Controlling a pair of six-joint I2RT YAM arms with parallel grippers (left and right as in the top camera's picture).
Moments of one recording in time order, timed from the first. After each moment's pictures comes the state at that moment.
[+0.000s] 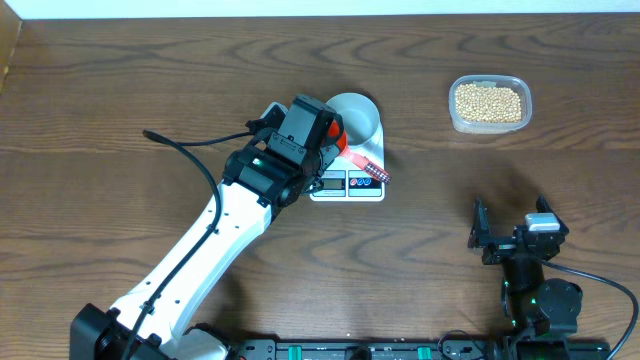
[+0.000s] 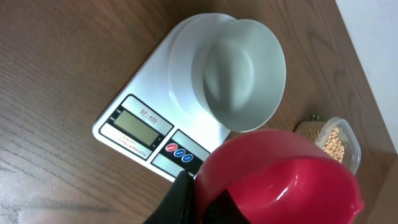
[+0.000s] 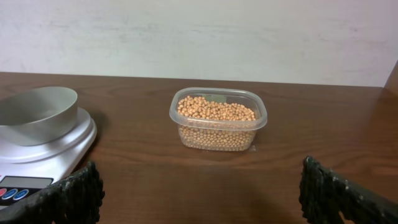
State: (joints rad) left arm -0.55 1.46 1.21 -0.70 -0.08 -1.27; right arm 0.01 0.01 0.01 -0.07 -0.03 -0.01
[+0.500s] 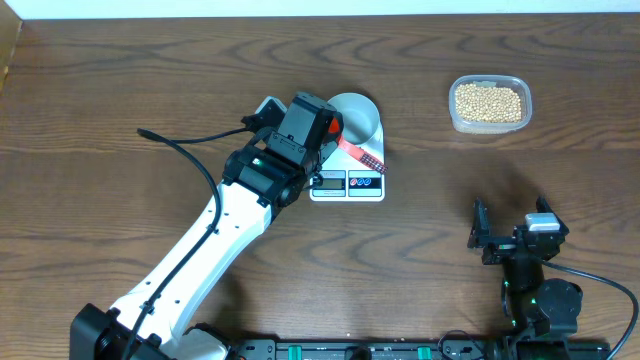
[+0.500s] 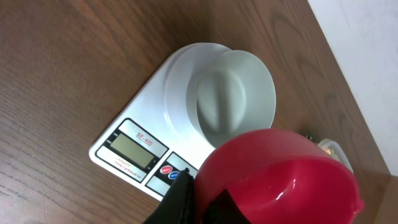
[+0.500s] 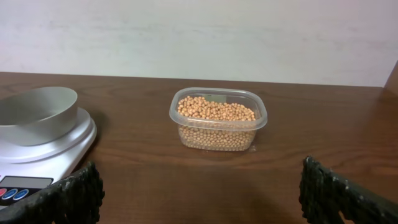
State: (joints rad) left arm -0.55 1.46 1.21 -0.67 -0.17 -1.29; right arm 0.01 0.01 0.01 -0.07 -0.03 -0.01
